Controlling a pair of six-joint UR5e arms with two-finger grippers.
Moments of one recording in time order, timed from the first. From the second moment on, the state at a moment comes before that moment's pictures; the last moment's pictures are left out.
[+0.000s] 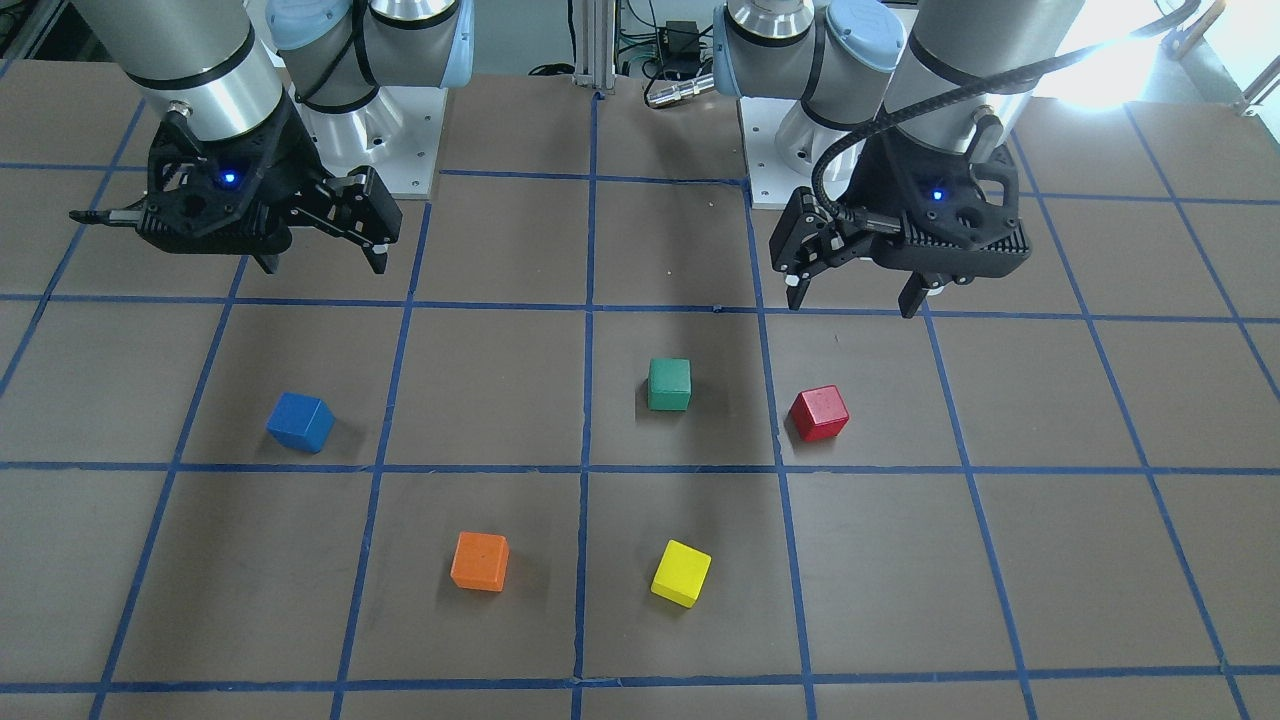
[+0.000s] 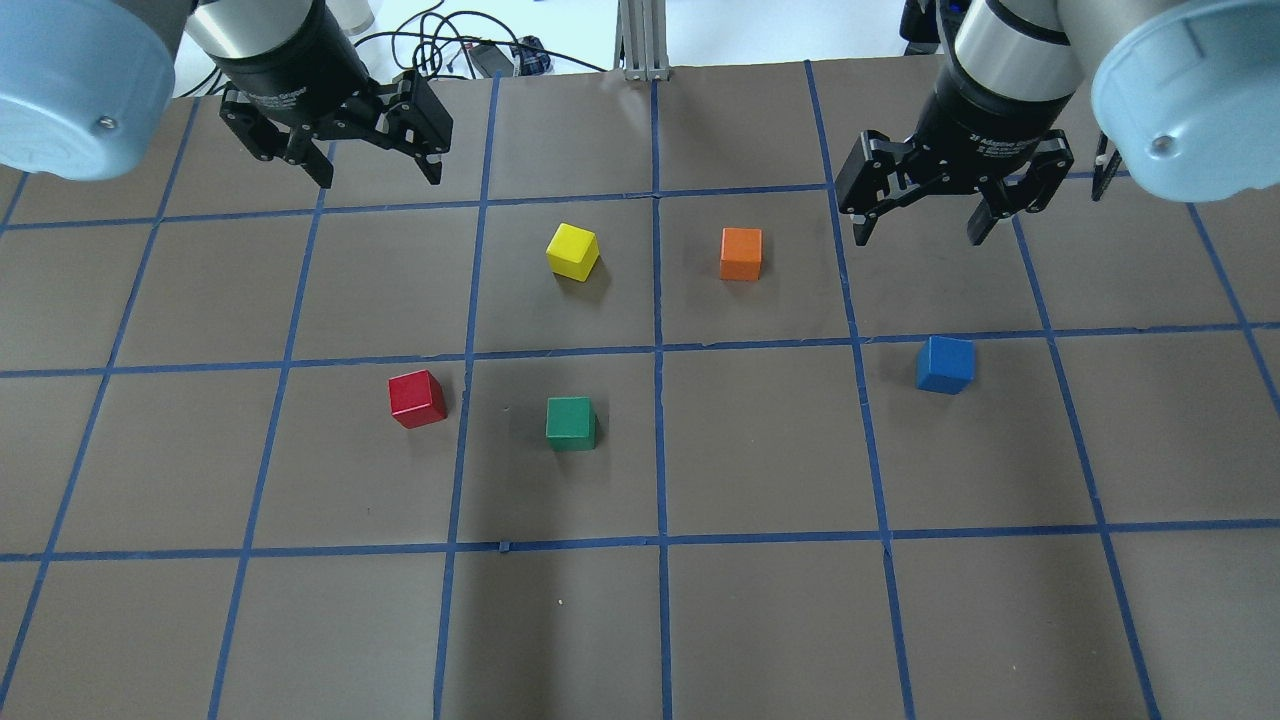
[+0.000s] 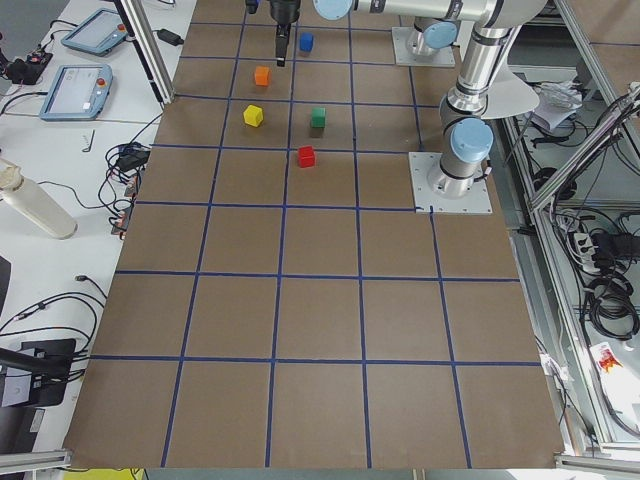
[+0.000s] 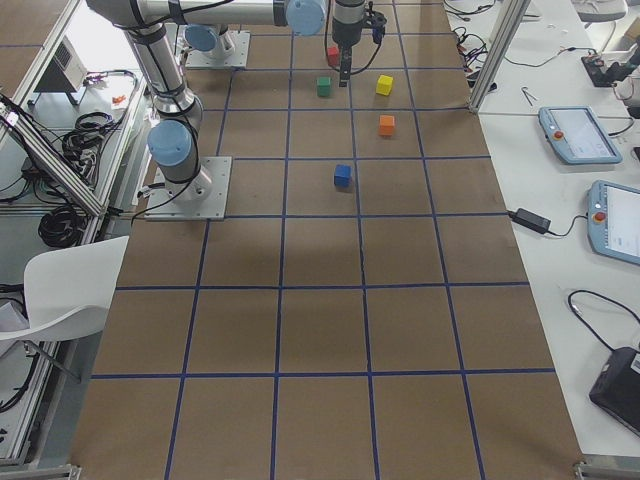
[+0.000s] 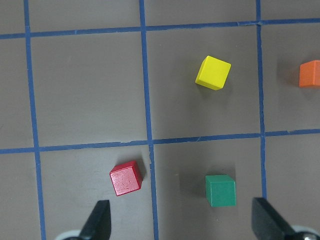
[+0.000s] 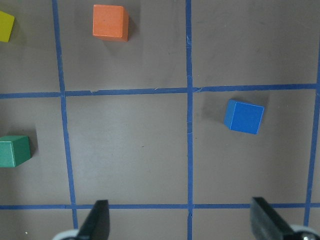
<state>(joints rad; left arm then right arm) -1.61 -1.65 -1.47 -1.48 1.54 0.00 1.59 -1.56 1.58 -1.58 -1.52 0.04</state>
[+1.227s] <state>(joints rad) -1.50 -1.69 -1.89 -1.16 1.55 0.07 1.59 -1.55 1.58 -1.59 -1.53 0.04</state>
